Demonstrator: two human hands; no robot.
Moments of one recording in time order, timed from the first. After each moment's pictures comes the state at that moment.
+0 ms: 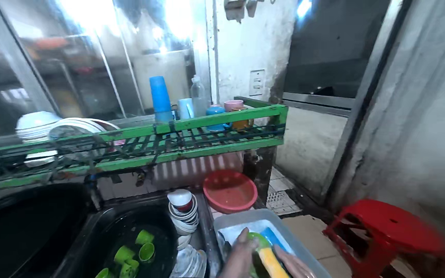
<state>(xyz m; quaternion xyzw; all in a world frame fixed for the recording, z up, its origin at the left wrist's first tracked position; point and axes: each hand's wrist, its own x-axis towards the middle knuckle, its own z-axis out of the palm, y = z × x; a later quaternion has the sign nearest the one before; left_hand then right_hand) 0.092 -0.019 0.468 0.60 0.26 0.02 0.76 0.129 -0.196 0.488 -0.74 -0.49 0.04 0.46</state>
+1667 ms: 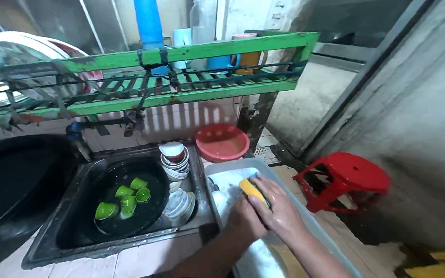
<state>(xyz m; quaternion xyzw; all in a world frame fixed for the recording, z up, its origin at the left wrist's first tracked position) 0.085 -0.069 0.443 0.85 0.15 0.14 0.48 0.162 -0.165 0.478 -0.84 -0.40 0.02 0.37</state>
